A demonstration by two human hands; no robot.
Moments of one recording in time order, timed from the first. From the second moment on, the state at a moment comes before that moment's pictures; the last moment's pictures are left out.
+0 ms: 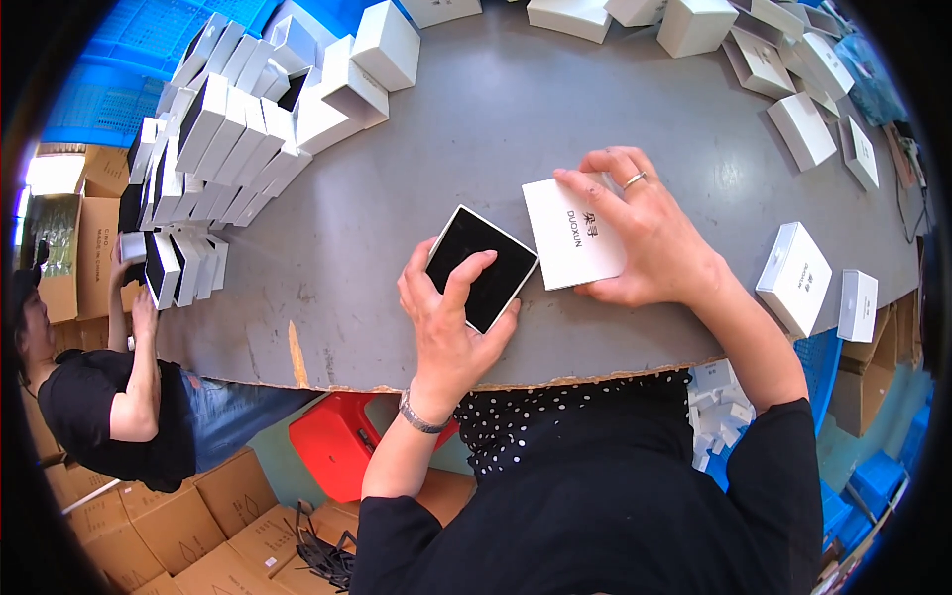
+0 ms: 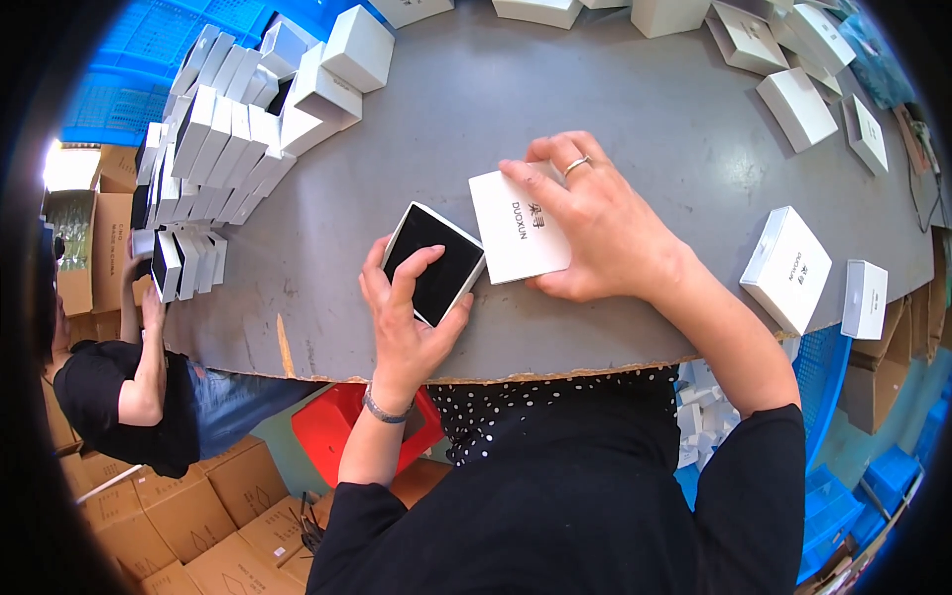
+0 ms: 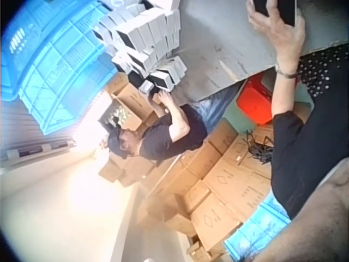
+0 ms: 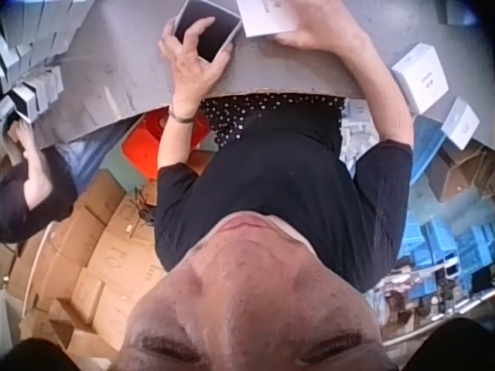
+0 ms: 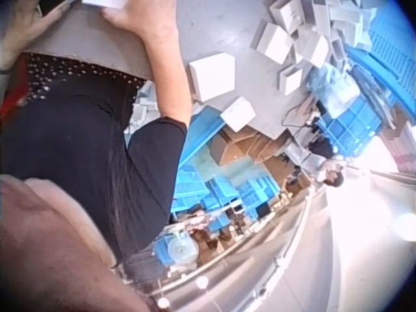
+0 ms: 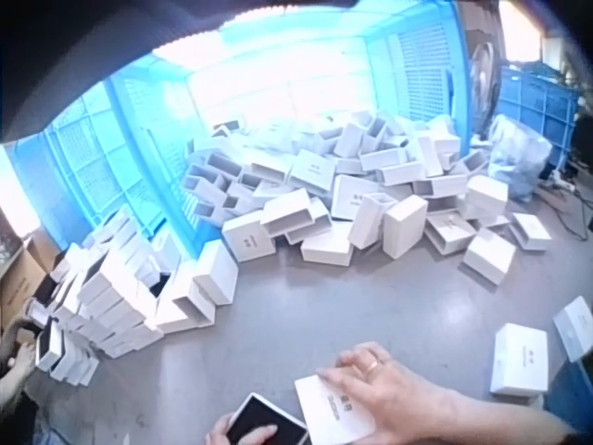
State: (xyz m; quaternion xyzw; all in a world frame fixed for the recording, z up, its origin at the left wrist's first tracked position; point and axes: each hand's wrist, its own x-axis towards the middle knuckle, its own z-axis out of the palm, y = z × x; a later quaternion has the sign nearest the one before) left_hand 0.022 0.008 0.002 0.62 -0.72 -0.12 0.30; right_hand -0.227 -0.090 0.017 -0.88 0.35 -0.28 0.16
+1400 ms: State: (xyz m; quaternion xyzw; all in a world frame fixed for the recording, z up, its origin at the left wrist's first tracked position) left_hand 0.031 -0.004 -0.001 0.38 -0.83 -0.24 0.34; right_hand -0.232 -0.099 0.011 -0.89 0.23 -0.28 0.27
